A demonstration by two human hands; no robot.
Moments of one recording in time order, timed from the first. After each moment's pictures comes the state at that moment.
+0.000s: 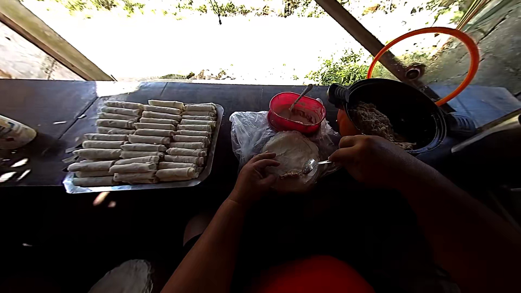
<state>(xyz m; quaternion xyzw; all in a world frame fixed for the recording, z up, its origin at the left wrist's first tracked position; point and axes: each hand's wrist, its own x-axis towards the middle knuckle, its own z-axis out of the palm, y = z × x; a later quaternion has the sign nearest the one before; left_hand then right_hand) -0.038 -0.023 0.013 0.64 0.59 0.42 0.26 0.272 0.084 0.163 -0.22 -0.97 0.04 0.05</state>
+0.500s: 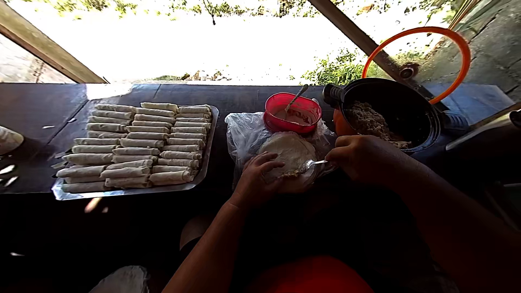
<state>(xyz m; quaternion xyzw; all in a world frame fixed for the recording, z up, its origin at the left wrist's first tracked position) -0.024 -0.022 0.023 0.70 0.60 0.34 0.19 0.270 0.084 0.164 -0.24 -0.97 0.05 0.04</state>
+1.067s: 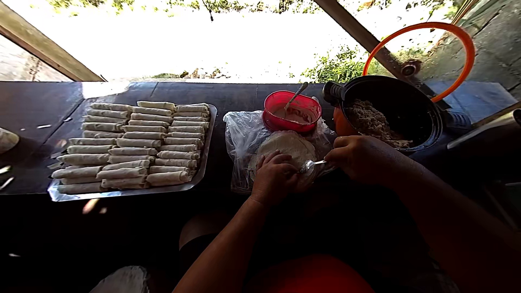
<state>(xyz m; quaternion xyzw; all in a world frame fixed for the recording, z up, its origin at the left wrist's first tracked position) 0.027 -0.005 0.030 0.69 0.67 0.24 0.13 0.272 0.092 0.152 -0.23 -0.97 0.06 0.04</state>
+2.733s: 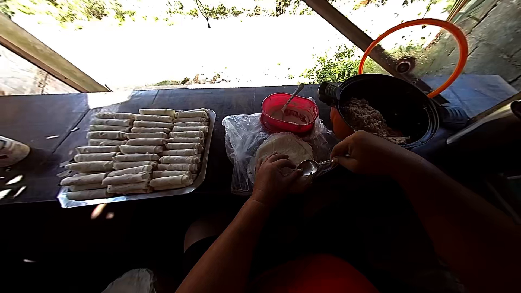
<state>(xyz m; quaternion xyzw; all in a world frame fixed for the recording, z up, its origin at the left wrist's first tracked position) 0.026 -0.003 0.036 0.64 0.68 0.29 0.20 0.281 0.103 0.153 -0.31 -0.93 0.19 0.01</state>
